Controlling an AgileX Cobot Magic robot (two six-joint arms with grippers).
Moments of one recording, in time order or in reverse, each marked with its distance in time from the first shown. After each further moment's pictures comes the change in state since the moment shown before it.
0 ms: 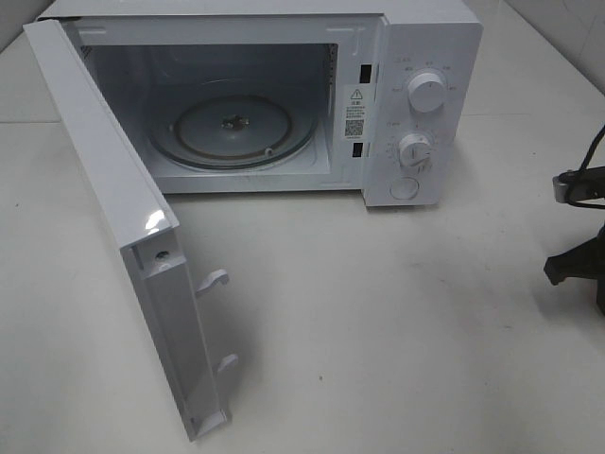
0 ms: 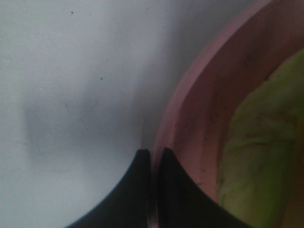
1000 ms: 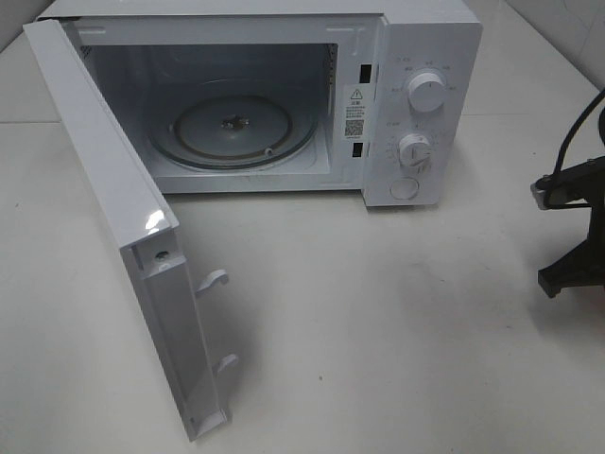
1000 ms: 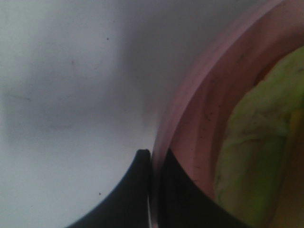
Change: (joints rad) left arm 0.000 0.000 0.000 0.000 0.000 0.000; right arm 0.183 -0.048 0.001 -0.228 0.188 0.236
